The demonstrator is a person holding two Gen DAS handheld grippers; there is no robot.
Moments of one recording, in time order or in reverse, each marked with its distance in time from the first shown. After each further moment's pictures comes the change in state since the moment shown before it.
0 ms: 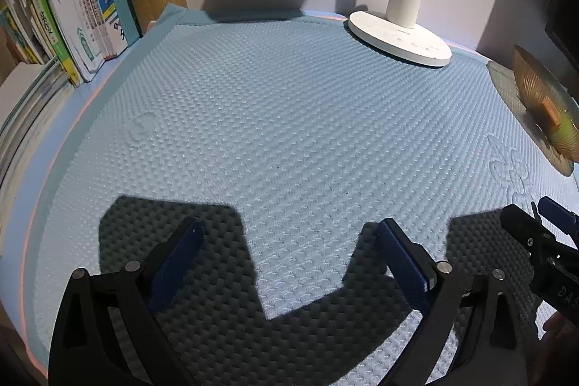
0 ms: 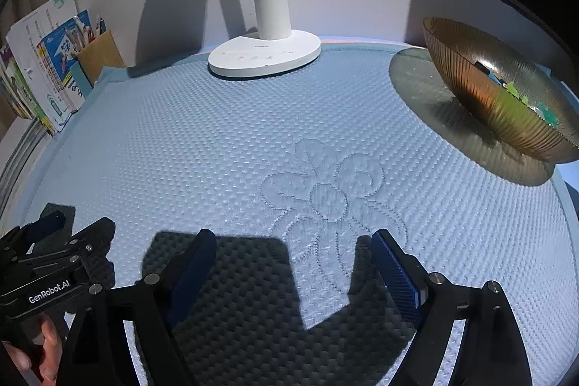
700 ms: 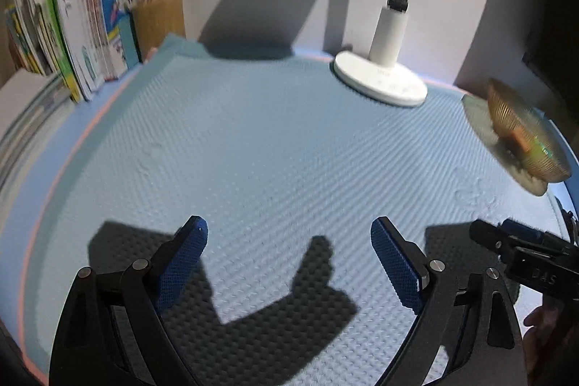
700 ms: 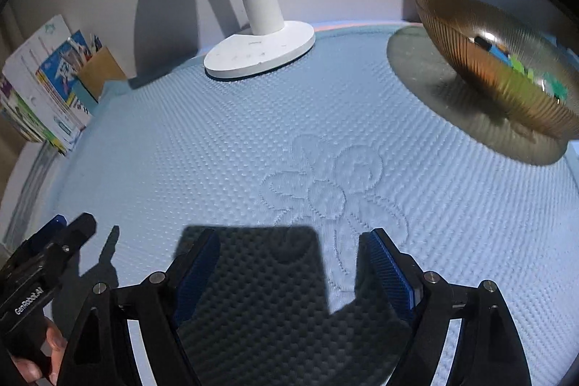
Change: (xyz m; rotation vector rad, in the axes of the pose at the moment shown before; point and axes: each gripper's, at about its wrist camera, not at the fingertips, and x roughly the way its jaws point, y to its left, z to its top) left arm -0.019 0.000 0.003 -0.027 -0.112 -0.070; right arm -0.002 -0.011 0.005 0.077 0.048 0.070
